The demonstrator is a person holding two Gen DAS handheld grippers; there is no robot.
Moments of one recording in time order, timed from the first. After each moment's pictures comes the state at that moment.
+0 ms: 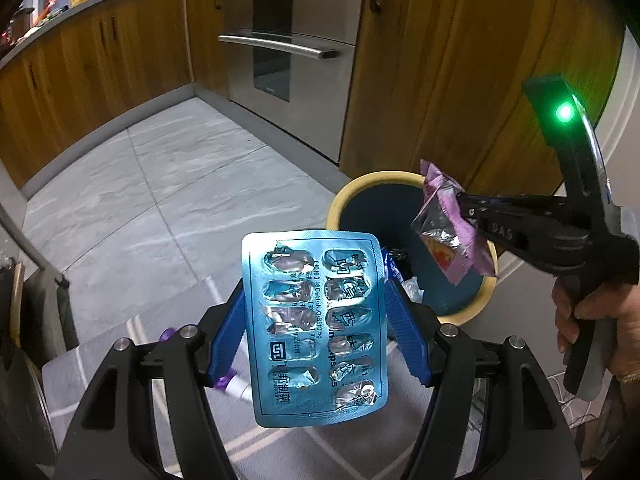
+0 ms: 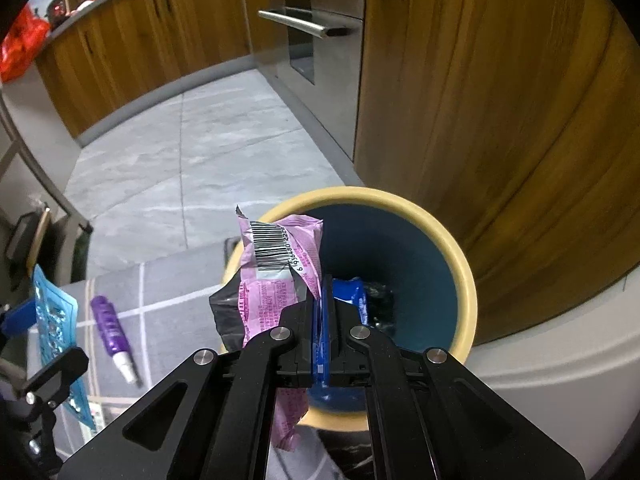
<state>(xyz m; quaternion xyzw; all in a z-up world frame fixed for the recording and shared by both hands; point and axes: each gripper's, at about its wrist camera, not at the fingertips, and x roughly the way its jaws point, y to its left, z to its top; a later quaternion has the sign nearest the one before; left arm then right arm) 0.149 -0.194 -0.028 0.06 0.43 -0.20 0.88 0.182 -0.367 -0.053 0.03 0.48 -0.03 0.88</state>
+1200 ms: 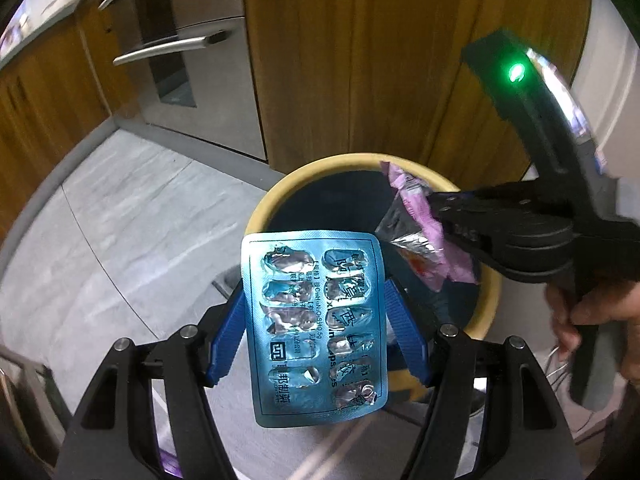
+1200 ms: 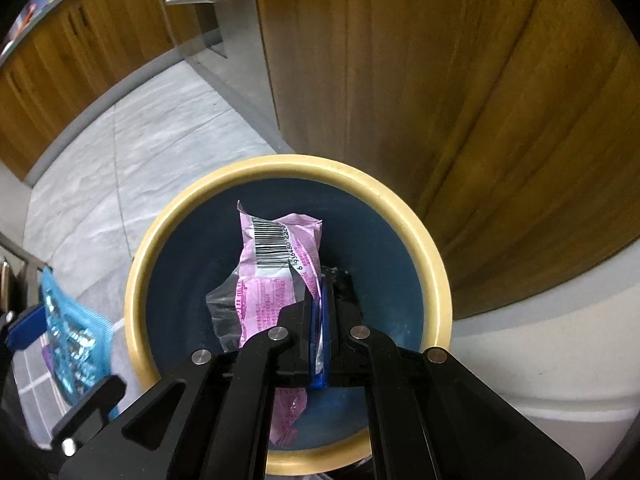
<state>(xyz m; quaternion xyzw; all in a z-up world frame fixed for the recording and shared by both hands) 0.203 -0.287 -0.079 0.18 0.43 -0.30 0.83 0.209 -0.428 -0.102 0.10 0.52 -0.12 0.84</state>
